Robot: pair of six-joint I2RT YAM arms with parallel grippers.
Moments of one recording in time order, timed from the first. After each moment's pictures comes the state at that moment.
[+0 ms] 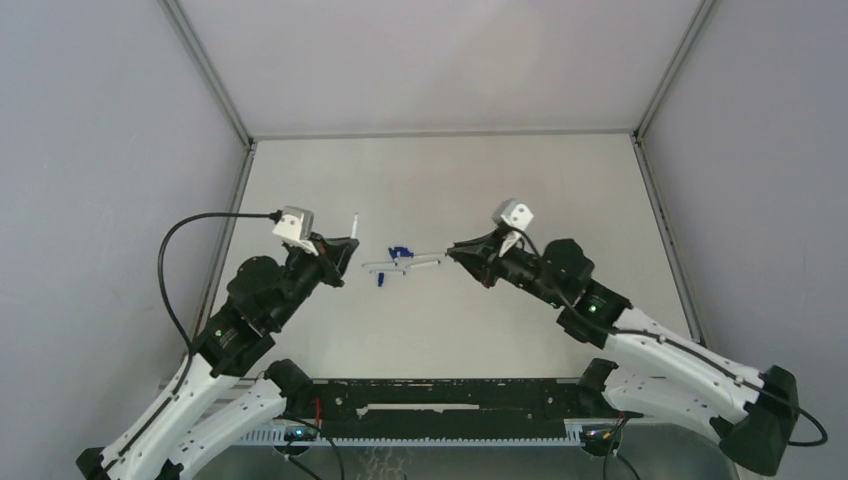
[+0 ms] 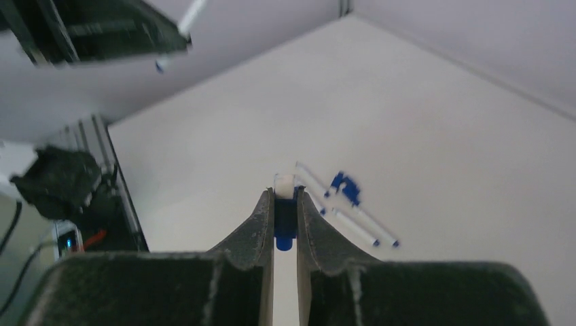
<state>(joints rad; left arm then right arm) -0.68 0.52 0.76 -0.34 -0.21 -0.28 0.86 0.93 0.72 0.11 -0.16 0.09</state>
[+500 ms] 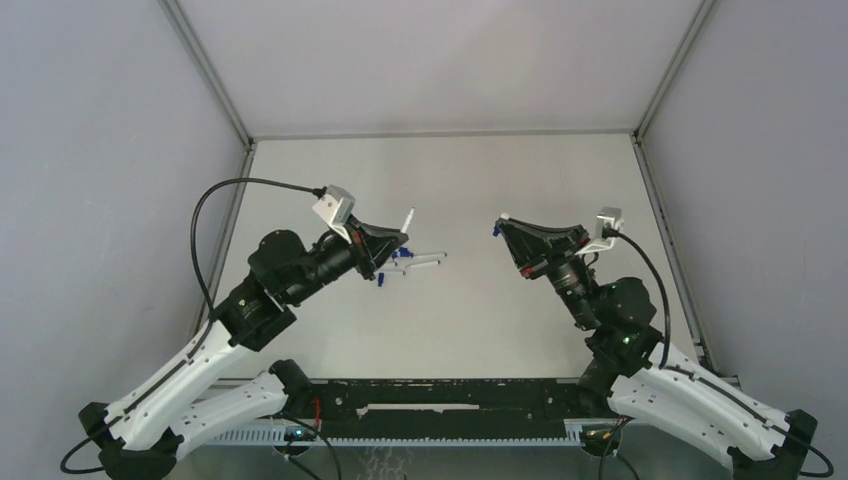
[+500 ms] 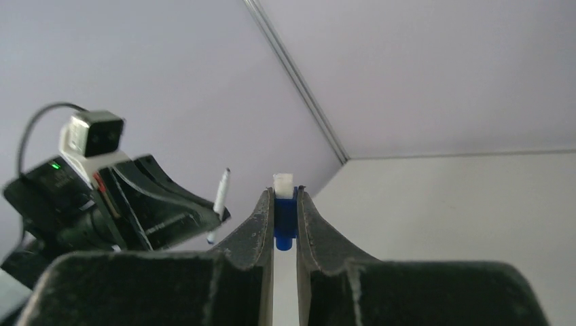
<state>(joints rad) -0.78 0.76 0.90 -0.16 0.08 -0.28 0.86 0.58 0.54 0.40 0.22 0.49</state>
